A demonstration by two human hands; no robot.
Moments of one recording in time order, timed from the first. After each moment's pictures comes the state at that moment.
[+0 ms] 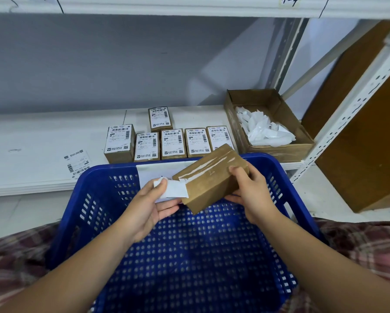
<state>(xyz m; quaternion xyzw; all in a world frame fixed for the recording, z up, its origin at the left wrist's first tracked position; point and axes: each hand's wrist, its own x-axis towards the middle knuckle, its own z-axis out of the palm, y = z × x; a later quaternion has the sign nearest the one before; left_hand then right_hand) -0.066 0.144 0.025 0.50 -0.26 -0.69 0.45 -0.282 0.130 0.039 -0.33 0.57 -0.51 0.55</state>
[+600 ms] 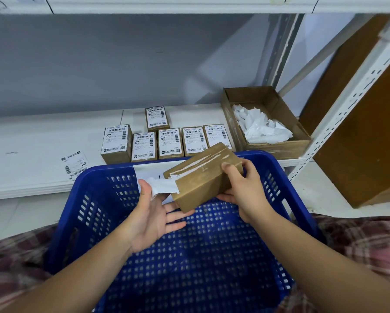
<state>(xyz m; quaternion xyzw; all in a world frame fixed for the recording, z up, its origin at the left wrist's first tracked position) -0.068 0.155 0.012 0.39 -0.32 -0.79 0.35 -0.276 0.133 0.039 -0.33 0.58 -0.52 0.53</state>
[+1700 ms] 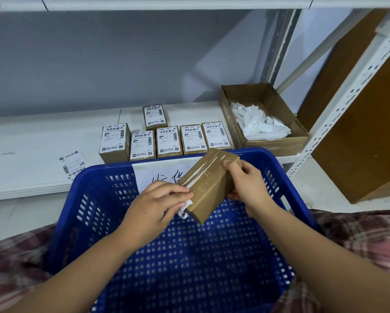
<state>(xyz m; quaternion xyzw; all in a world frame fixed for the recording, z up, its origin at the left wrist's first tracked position) -0.063 0.155 0.017 0.40 -0.86 -0.09 0.32 -0.284 0.131 0.041 -0.36 0.65 -0.46 0.50</state>
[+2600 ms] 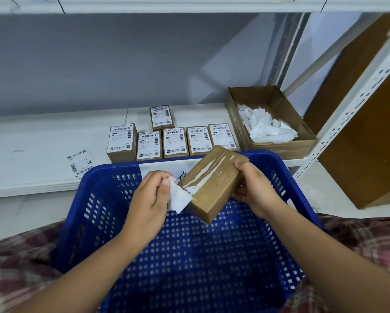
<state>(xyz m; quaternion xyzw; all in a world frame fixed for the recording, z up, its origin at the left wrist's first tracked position) -0.064 0.162 0.029 0.54 -0.67 -0.25 0.44 -0.290 0.124 0.037 -0.34 0.59 -0.44 0.59</state>
